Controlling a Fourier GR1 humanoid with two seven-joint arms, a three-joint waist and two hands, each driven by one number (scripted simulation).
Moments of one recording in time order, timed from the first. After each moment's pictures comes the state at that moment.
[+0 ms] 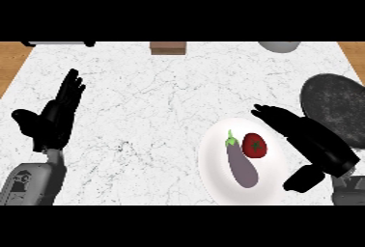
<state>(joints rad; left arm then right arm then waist) -0.23 0.26 0.02 -1.44 0.09 0.13 0.05 -0.17 -0.50 0.23 -1.76 0.61 0.45 0.02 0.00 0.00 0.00</state>
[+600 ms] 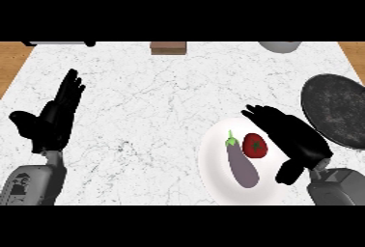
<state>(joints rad) -0.22 0.24 0.04 -1.48 0.06 0.11 0.08 -0.23 -0.42 0.30 -1.68 0.85 0.49 0.09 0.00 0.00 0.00</state>
